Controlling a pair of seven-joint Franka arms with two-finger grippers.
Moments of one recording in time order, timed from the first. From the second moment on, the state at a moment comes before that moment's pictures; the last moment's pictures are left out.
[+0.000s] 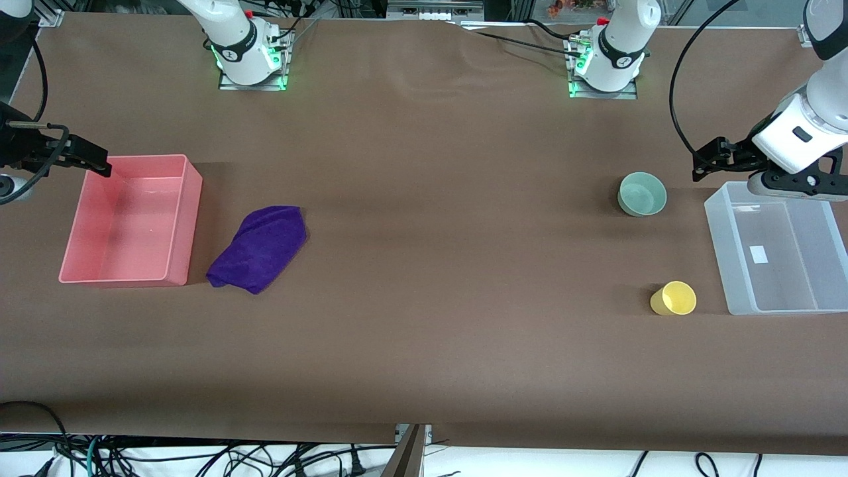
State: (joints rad) left arm 0.01 -0.02 -0.05 -1.74 0.01 1.68 0.04; right arm -0.06 0.15 0.08 -1.39 -0.06 1.45 -0.01
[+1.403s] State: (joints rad) left arm 0.22 0.24 -0.05 -2.28 0.08 2.37 0.67; right arm -0.05 0.30 0.09 -1.96 -0.06 2.18 0.00
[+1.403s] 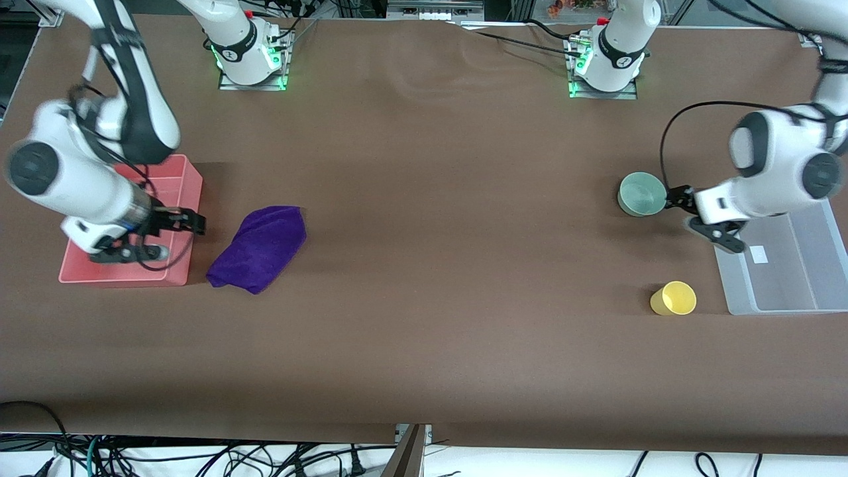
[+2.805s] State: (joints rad) left arm 0.25 0.24 -0.08 -2.36 0.11 2.48 0.82; right arm 0.05 0.57 0.09 -1.96 0.01 2.45 0.00
